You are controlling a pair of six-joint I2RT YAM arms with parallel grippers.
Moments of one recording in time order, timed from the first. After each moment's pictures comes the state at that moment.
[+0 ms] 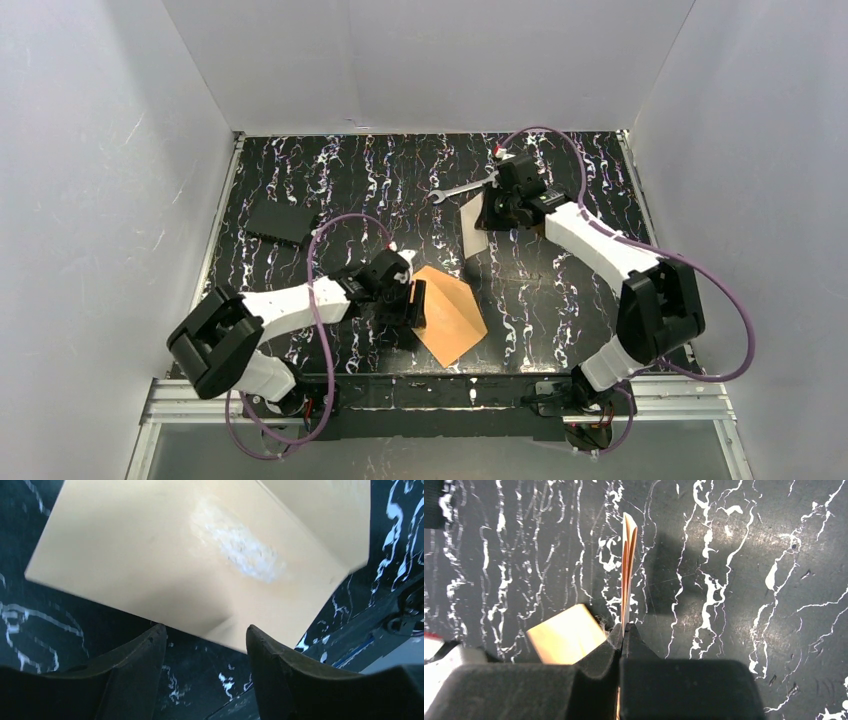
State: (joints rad) left arm -0.86 1.38 0.64 -0.26 0.12 -0.60; right arm 0.50 1.57 1.19 -0.46 -0.10 0.45
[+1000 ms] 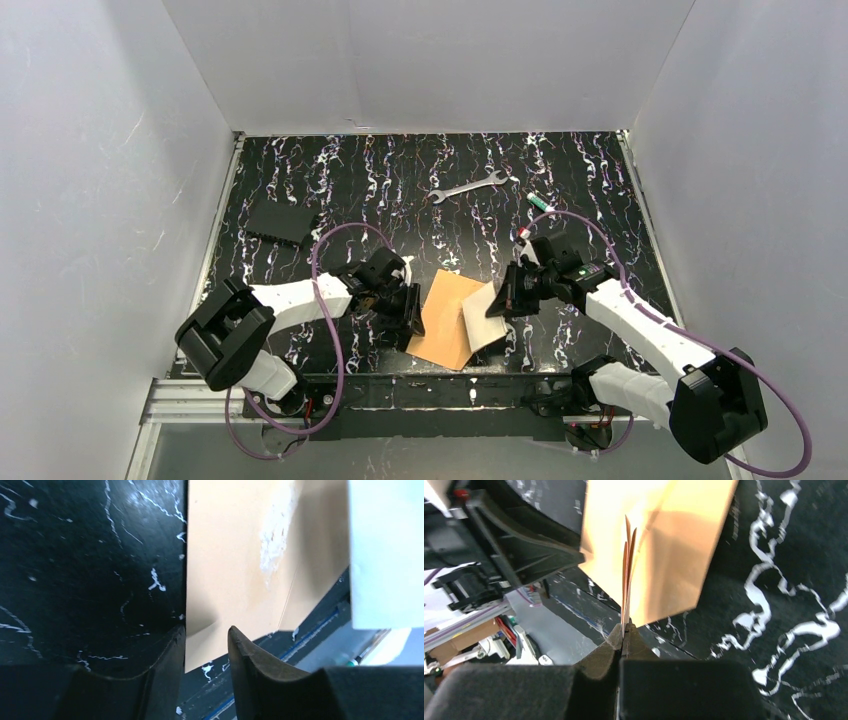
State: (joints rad) left arm -0.79 1.46 0.67 -0.28 0.32 -0.64; right arm 0.50 1.06 0.65 -0.56 -0.53 0.68
